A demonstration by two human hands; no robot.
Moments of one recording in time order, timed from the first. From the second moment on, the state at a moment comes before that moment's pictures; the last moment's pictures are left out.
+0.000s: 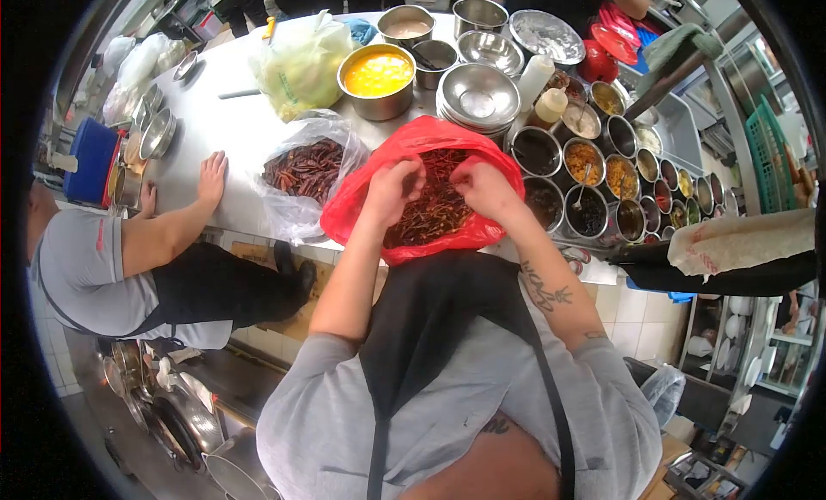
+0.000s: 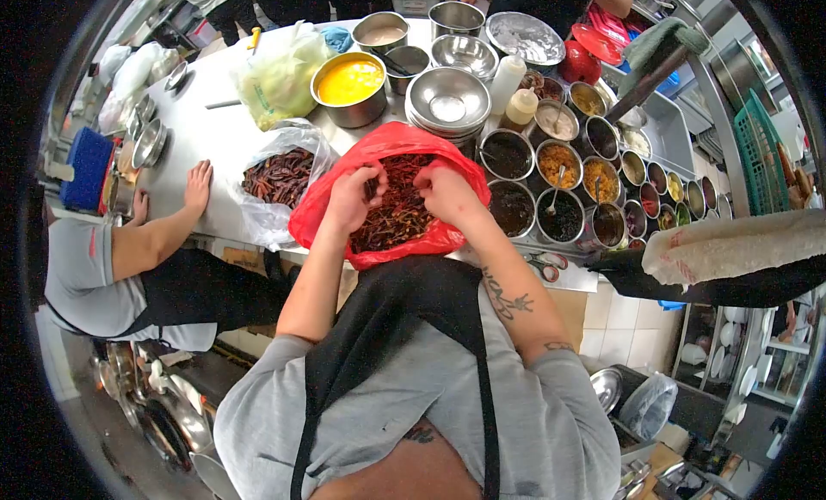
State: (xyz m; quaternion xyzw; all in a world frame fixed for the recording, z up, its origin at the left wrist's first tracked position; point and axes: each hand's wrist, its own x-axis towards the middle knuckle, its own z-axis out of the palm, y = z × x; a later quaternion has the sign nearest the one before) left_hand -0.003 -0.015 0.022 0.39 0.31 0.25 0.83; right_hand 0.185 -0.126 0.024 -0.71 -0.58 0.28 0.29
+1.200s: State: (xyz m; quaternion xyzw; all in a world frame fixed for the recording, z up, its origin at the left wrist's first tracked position) left_hand -0.001 -0.026 0.015 0.21 0.27 0.22 0.91; right_hand 0.171 -0.129 0.040 -0.69 -0.56 0.31 0.32
